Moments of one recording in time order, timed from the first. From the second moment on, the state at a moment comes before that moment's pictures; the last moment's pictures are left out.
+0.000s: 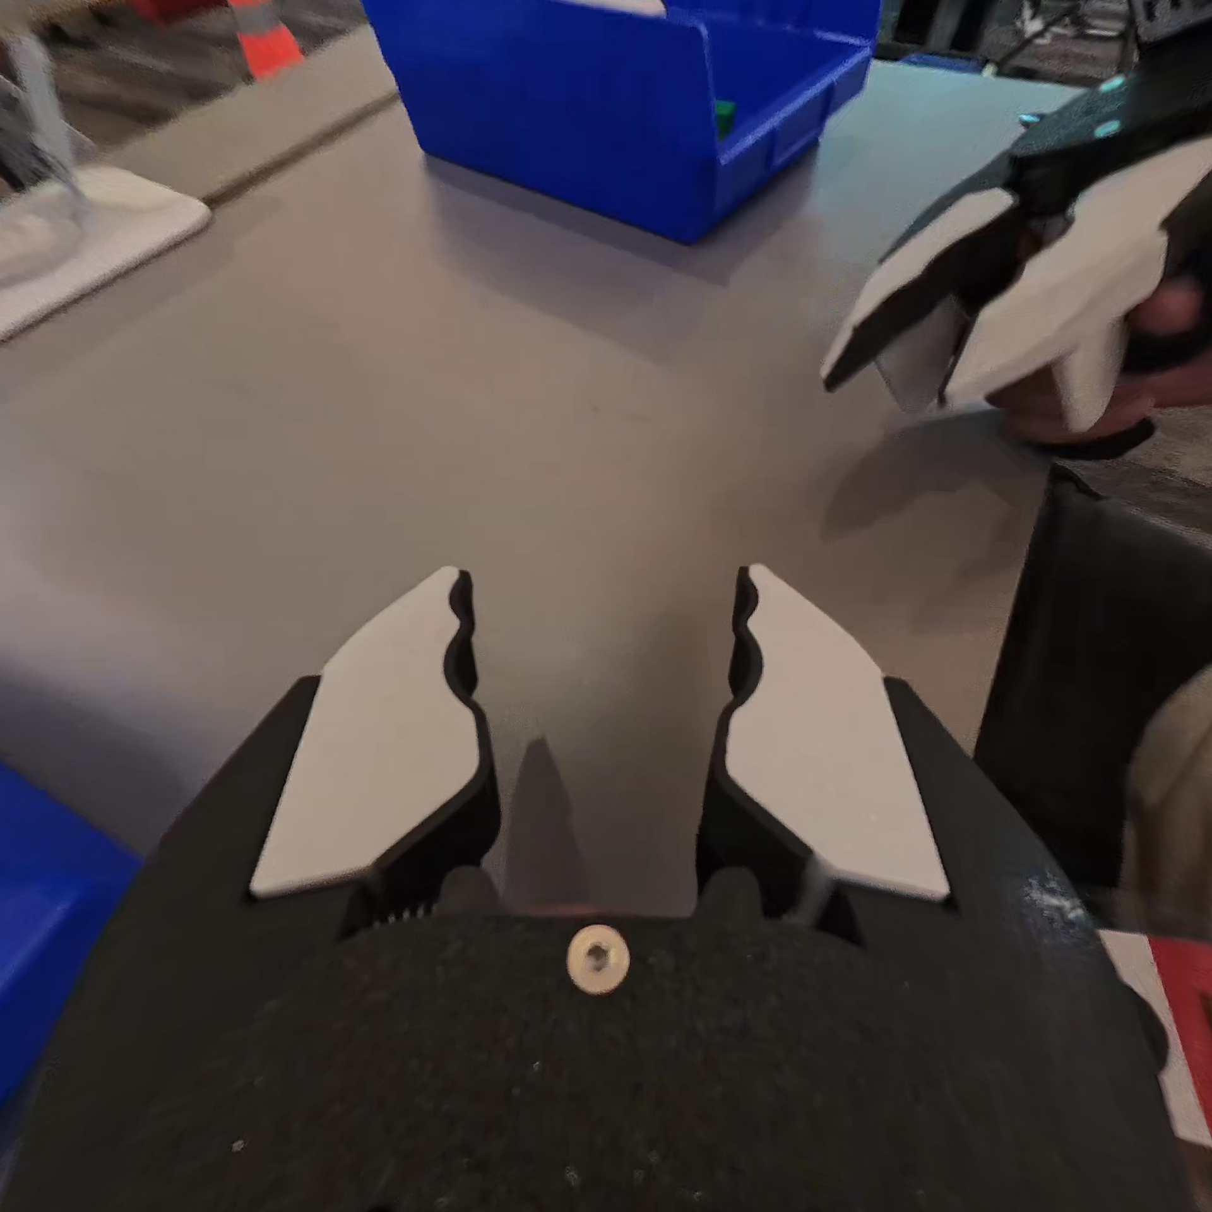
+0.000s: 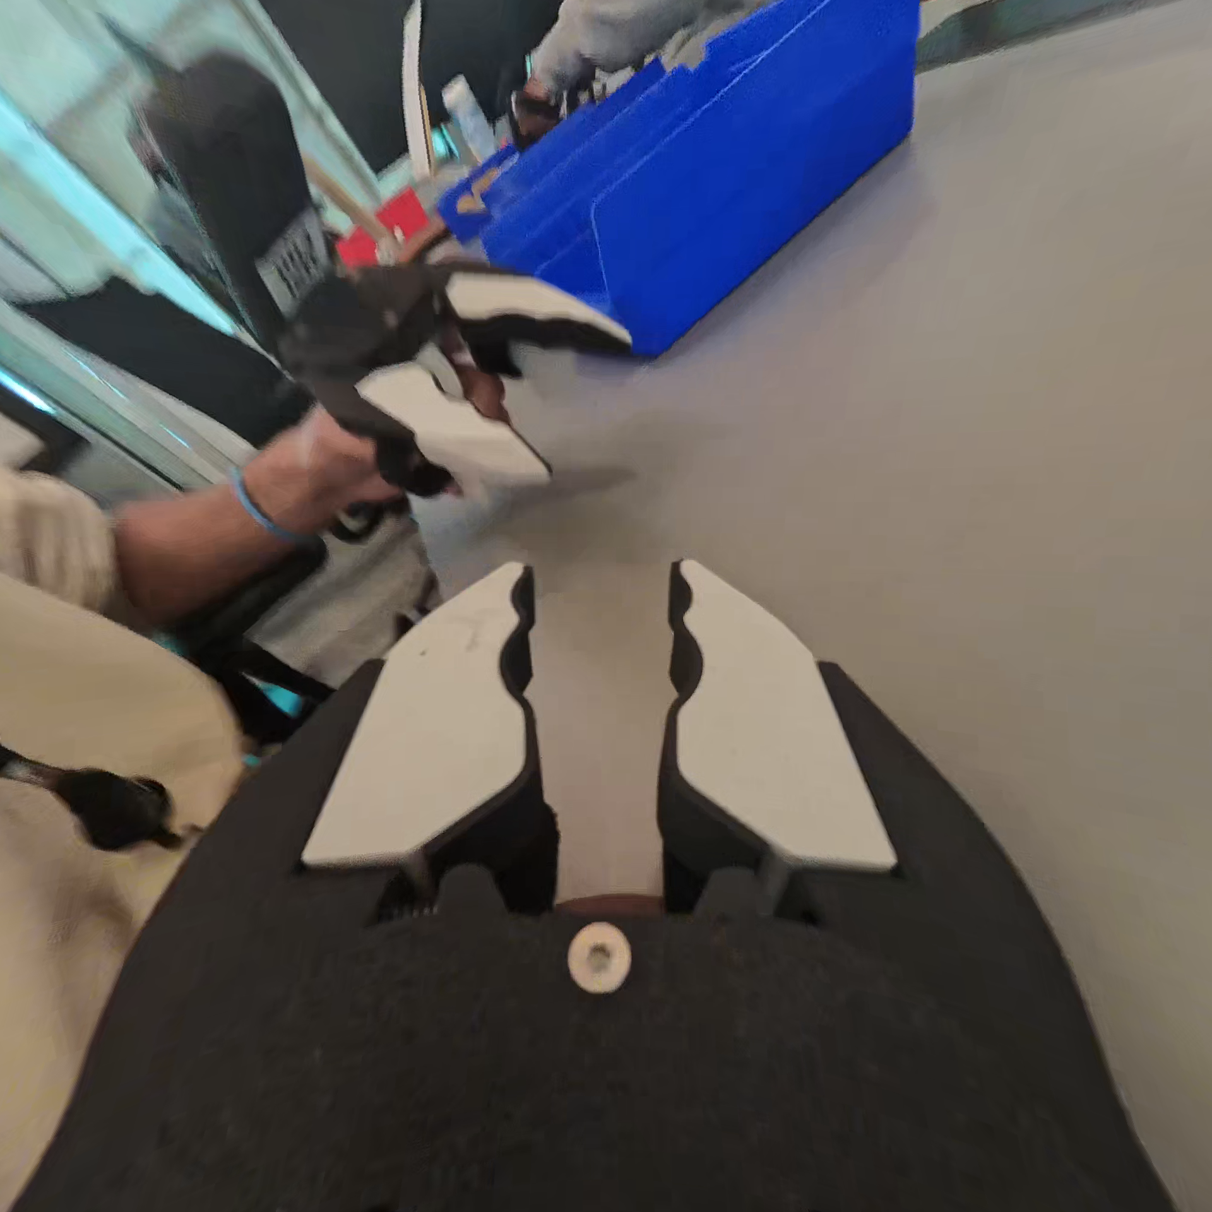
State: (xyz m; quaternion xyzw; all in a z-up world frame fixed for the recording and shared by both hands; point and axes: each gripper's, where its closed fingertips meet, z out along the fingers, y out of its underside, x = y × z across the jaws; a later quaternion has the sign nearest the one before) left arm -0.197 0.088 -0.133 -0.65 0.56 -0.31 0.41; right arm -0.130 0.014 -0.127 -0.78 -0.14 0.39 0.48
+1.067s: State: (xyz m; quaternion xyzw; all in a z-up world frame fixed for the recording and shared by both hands) left arm -0.334 0.438 -0.165 -0.67 0.73 0.00 0.11; right arm -0.155 0.014 -0.110 -0.72 -0.18 0.47 0.47
